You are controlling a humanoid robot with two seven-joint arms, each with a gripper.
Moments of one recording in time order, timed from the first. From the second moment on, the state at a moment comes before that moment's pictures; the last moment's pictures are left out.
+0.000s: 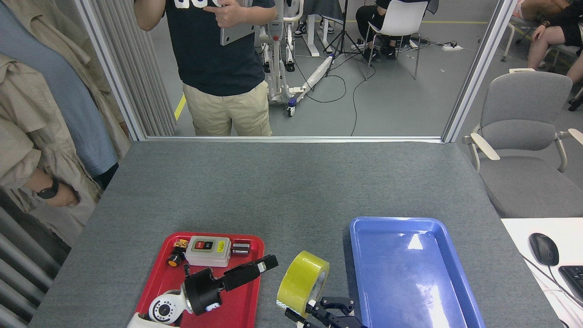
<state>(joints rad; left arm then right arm) -0.30 0.03 -0.04 -1.08 -0.15 -0.79 -0.96 0.10 -0.05 0.25 -1.62 1.56 -0.79 -0.26</state>
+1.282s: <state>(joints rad) -0.03 0.21 -0.11 -1.50 -1.15 -0.05 -0.10 -0.03 -0.12 0.17 -1.56 1.49 0.12 0.63</state>
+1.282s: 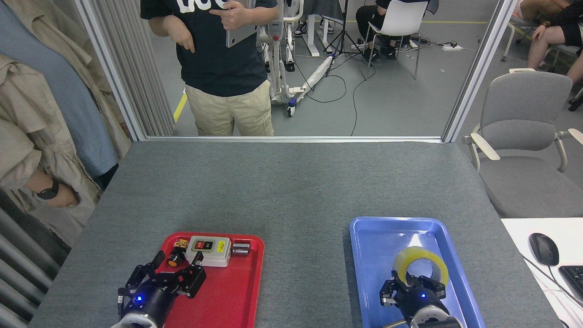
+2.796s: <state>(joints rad) -0.02 0.23 -0.20 -1.48 -1.31 -0.11 0.27 0.03 -0.10 0.04 -1.57 1.39 0.06 -0.06</state>
